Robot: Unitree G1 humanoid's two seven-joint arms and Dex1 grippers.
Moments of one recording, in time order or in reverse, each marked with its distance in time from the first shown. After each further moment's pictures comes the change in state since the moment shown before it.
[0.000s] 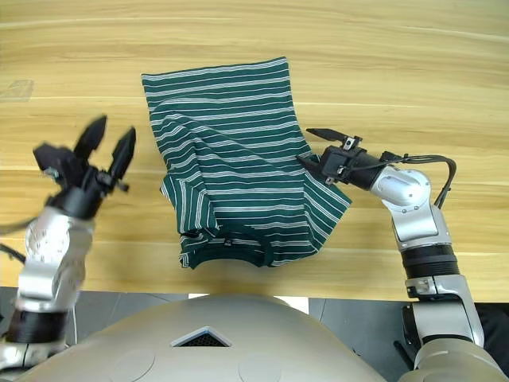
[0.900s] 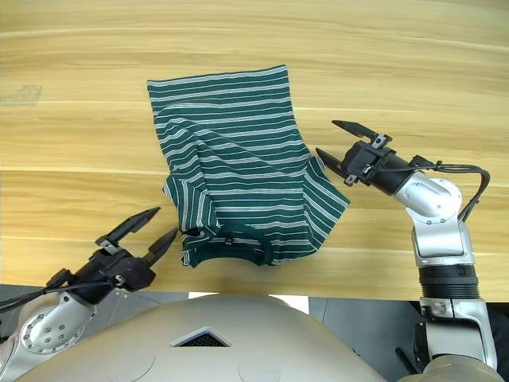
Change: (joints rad) left arm 0.322 0.186 0.041 -0.201 1.128 -0.195 -0.055; right arm 0.114 -0.043 -0.114 -0.166 0.061 0.104 -0.008
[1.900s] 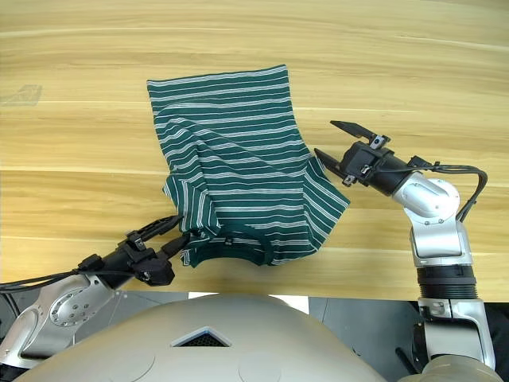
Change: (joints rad) left arm -0.185 -0.037 -0.078 0.218 0.195 -0.123 -0.105; right arm 0.003 0.007 0.002 -0.002 0.000 -0.003 -0.002
